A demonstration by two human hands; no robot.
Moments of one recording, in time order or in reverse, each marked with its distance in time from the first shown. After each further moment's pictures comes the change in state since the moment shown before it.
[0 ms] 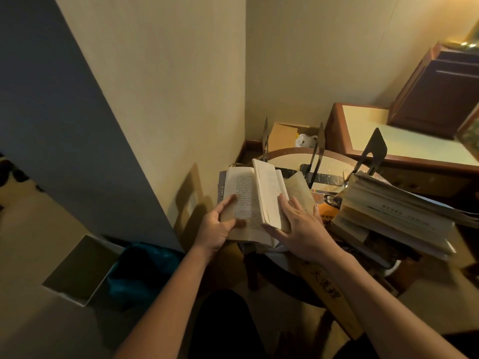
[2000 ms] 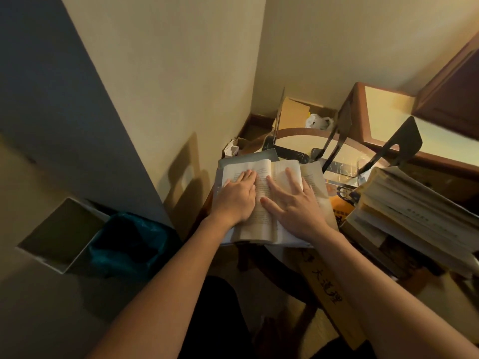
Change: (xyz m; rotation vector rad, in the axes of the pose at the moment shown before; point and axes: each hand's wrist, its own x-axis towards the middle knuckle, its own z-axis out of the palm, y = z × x) left_hand 0.070 -0.014 0.033 0.977 -0.104 0.152; right_hand 0.063 0.008 0.026 -0.121 -0.110 0.054
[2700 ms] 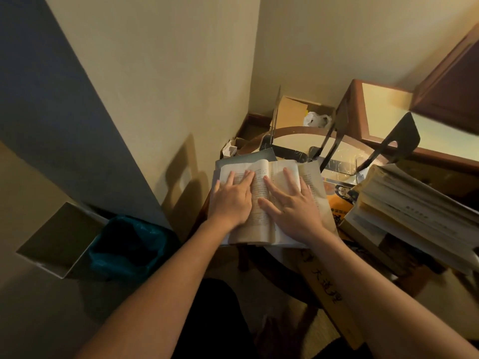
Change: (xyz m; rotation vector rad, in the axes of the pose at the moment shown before) left_hand 0.005 -0.012 0.016 0.105 0.070 -0.046; right_hand -0.002 0.002 0.005 0.009 0.039 0.002
